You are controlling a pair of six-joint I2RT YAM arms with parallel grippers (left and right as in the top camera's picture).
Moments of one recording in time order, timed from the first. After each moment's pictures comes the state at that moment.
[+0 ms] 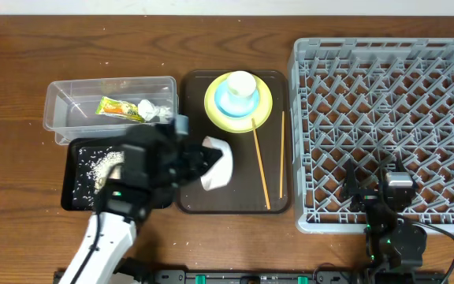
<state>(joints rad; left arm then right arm) -0.28 1.05 0.61 -0.22 0.66 -0.88 0.00 0.01 0.01 -0.07 0.01 0.00</state>
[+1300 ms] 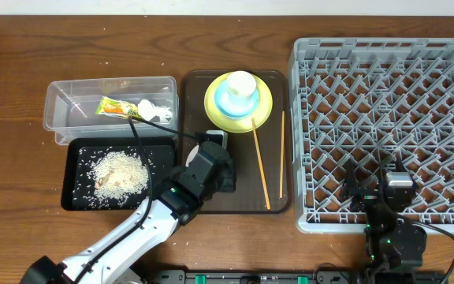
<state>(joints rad) -0.67 1.28 0.61 -0.19 -0.03 -0.62 0.00 0.01 0.01 -0.07 0.01 0.00</state>
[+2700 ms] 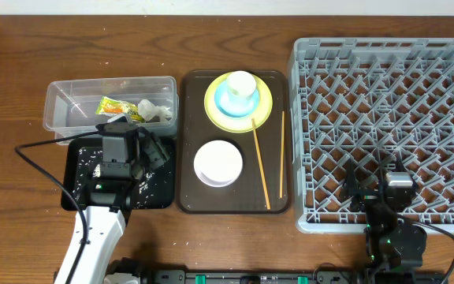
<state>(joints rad) -0.08 1.07 0.66 -0.45 -0.04 -0.56 0.00 0.01 0.01 -0.07 0.01 0.00</state>
